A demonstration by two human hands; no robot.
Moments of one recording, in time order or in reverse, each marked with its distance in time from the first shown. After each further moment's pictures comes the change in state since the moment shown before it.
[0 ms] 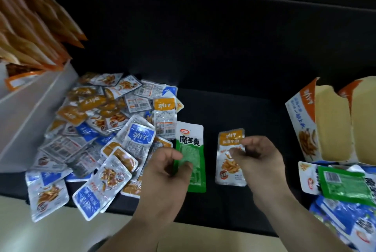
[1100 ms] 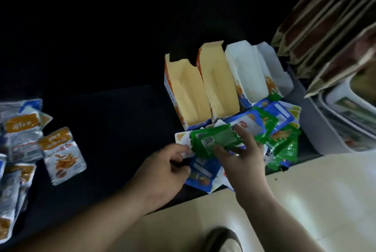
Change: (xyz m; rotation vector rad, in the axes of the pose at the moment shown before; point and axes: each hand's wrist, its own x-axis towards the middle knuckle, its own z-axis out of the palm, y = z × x) left_hand -0.064 0.050 0.202 0.578 -0.731 0.116; right_hand -0.008 0.055 -0.224 -0.043 0.369 0.100
